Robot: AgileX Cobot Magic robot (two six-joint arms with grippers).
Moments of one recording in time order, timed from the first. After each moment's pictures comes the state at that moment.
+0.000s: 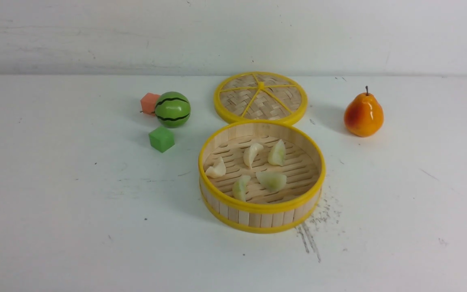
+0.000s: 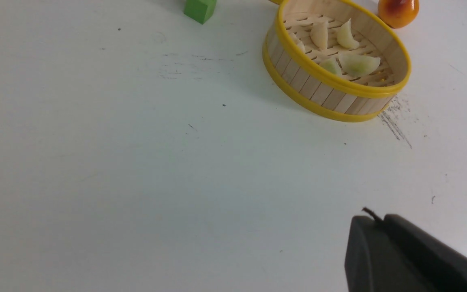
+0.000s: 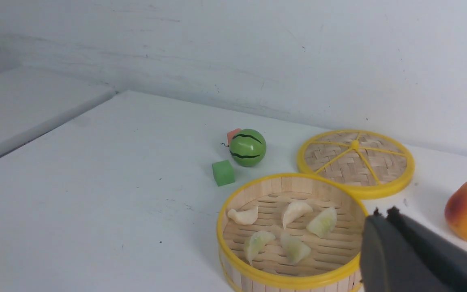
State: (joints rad) right arm 0.50 0.50 -0.74 0.13 0.43 0.01; left arm -0.58 0.14 -0.67 0.16 1.06 -0.50
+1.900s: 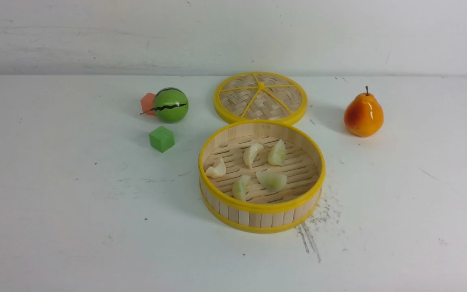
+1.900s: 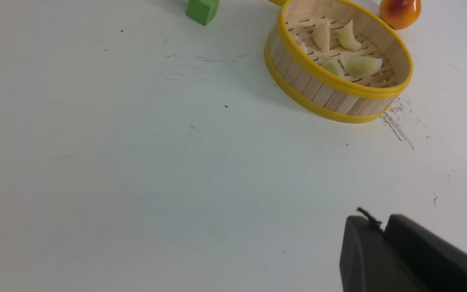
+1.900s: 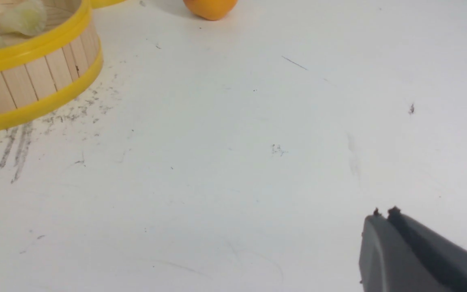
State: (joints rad) right arm -0.06 -0.01 0.02 0.01 0.38 0.01; left arm -0.58 0.14 -0.67 0.16 1.06 -0.50
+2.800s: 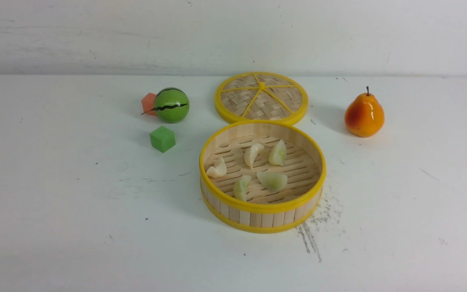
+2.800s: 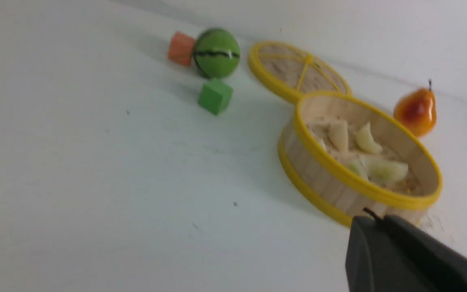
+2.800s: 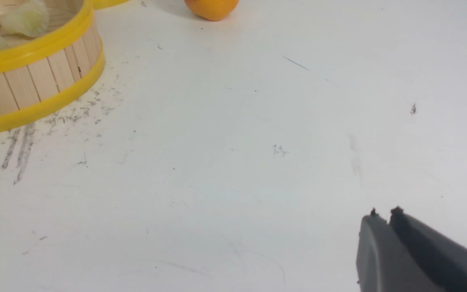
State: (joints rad) right arm -0.06 -0.01 0.02 0.01 0.38 0.02; left arm -0.30 0.14 -0.21 0.06 0.29 -0.44
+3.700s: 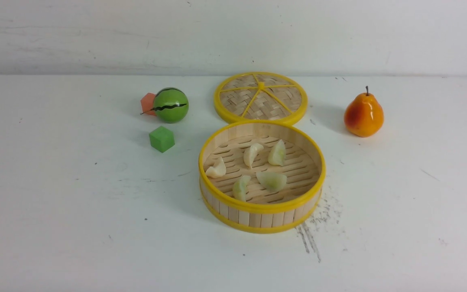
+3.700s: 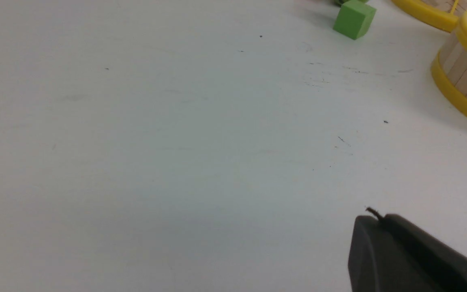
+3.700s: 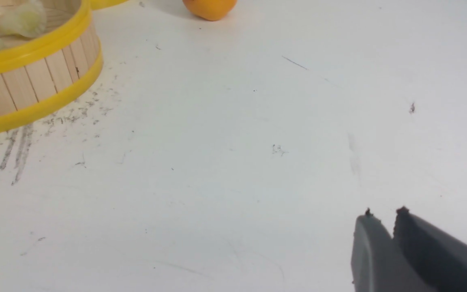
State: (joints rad) right arm -0.06 -0.01 0.02 0.01 0.38 0.02; left arm -0.04 -0.01 0.03 -0.04 0.37 -0.15
